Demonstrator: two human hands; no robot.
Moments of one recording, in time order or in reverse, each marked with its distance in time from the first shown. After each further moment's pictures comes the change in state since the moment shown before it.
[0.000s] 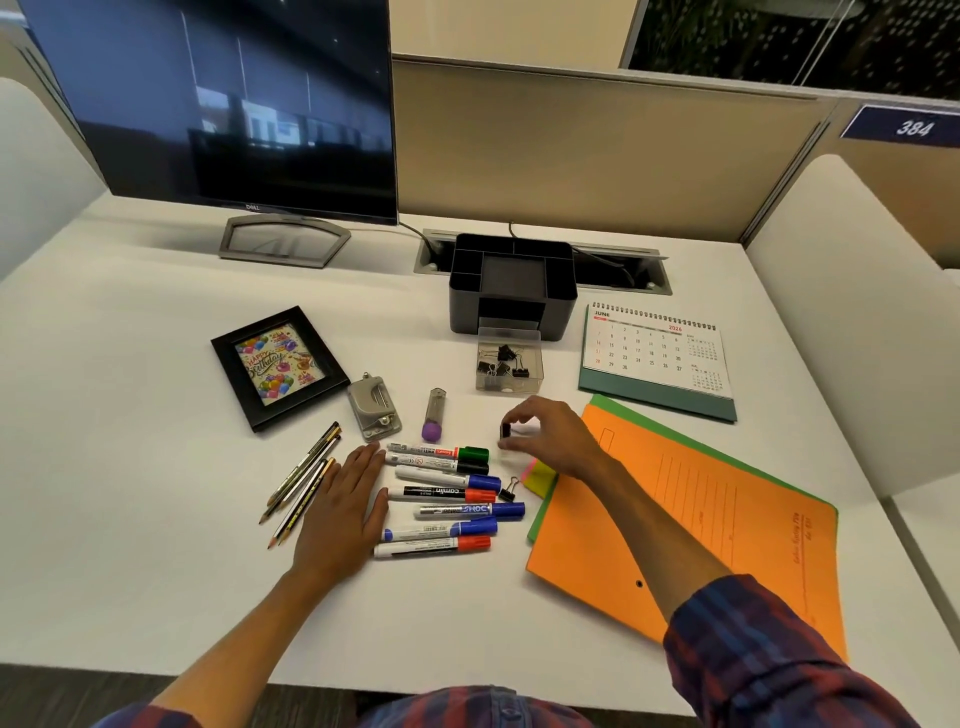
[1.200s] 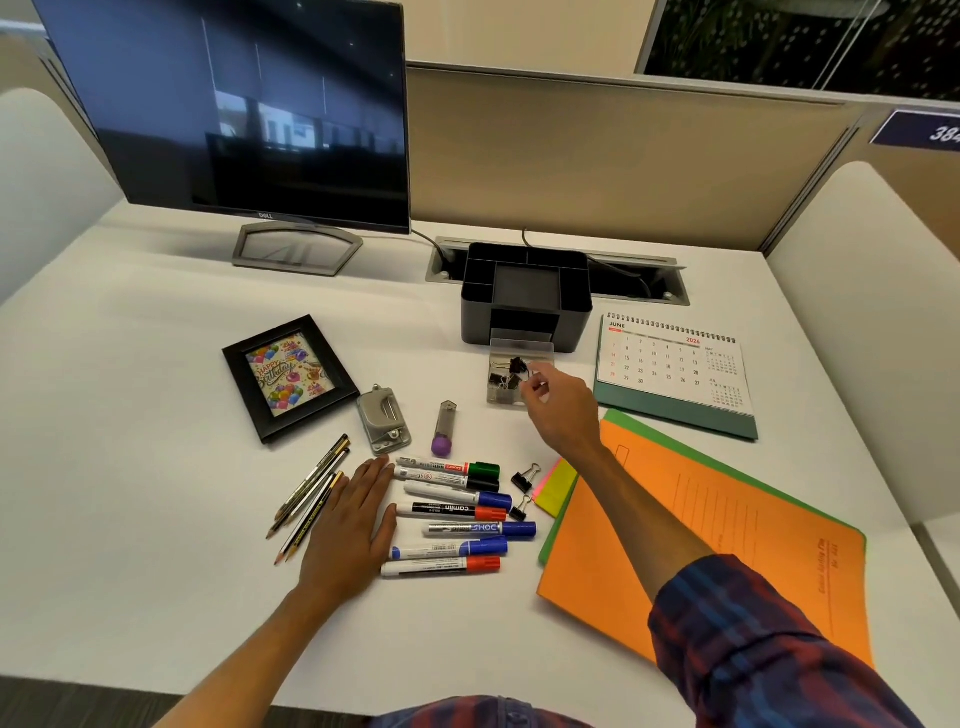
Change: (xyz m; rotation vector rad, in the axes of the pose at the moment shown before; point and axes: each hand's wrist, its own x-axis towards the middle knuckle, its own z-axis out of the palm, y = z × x) left_hand 0.000 -0.002 0.000 0.002 -0.017 -0.007; right_hand 0.042 -0.020 -0.003 -0.046 0.432 0.052
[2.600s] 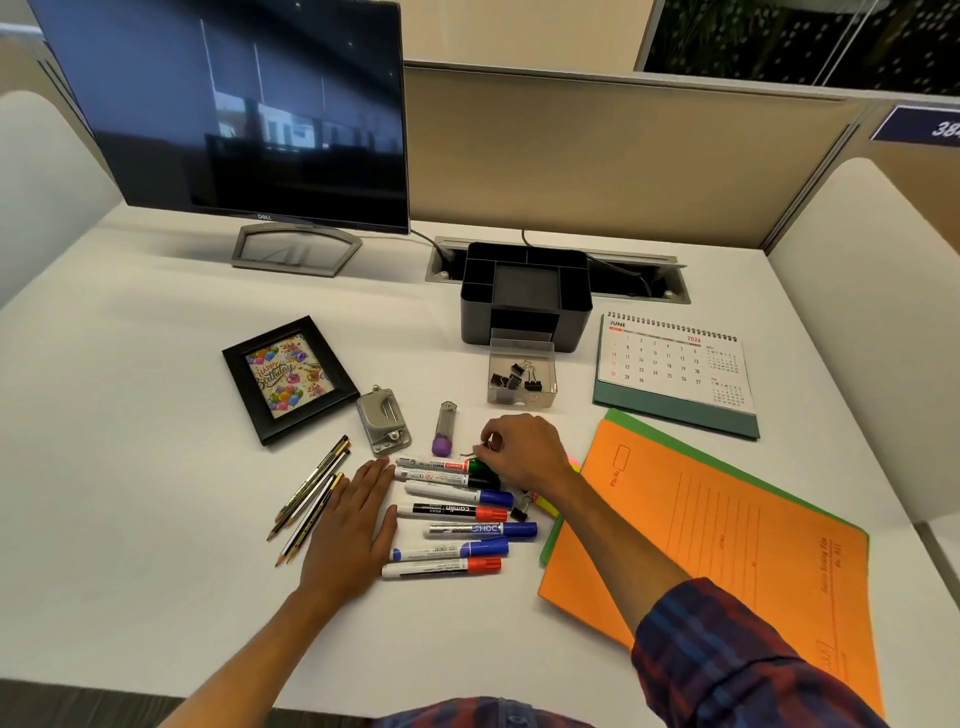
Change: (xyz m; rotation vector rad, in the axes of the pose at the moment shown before) left_hand 0.000 0.004 -0.004 -0.013 0.011 0.006; right_hand -0.029 -0.010 0.034 -0.297 -0.398 -0.162
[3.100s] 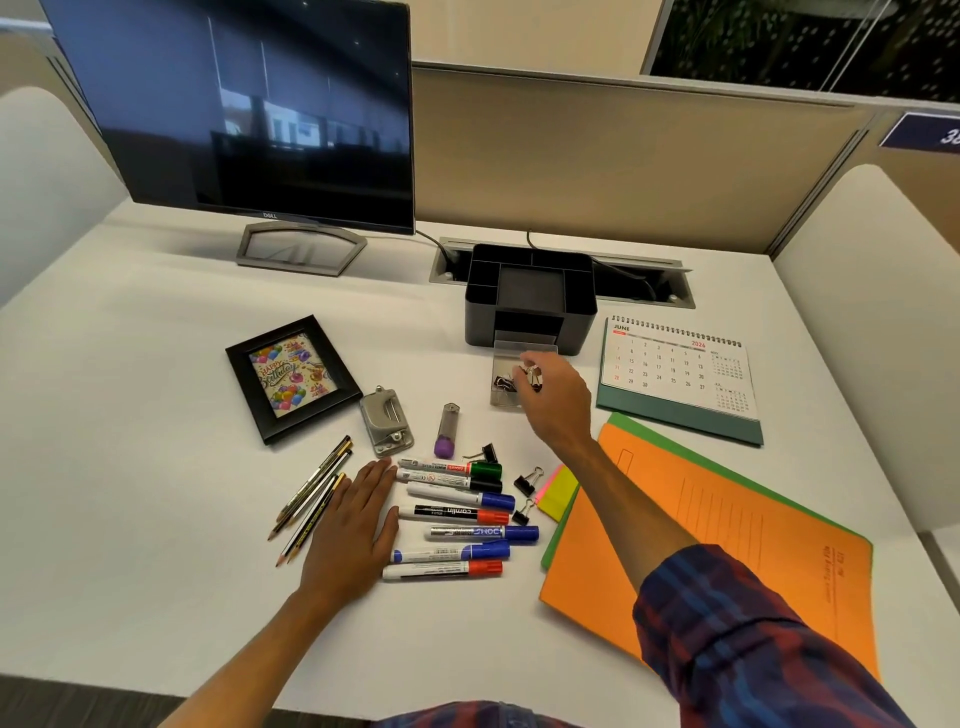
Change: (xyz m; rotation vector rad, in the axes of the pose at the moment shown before) left_hand 0.000 -0.002 0.003 0.004 -0.006 -0.007; right_hand 0.028 0.013 -0.034 0.312 0.511 0.101
